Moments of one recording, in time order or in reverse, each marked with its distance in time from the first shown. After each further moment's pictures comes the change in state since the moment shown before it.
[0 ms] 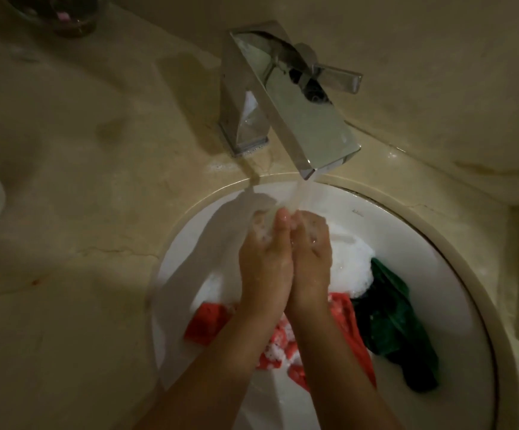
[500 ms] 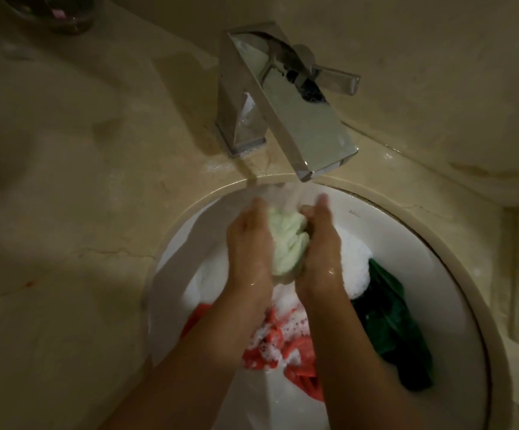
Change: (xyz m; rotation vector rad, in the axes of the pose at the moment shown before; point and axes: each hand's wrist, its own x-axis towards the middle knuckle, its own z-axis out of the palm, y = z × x) left_hand 0.026 0.012 -0.006 -0.243 0.039 -0.090; right_hand 0.022 -0.024 -0.016 0.470 0.023 0.351
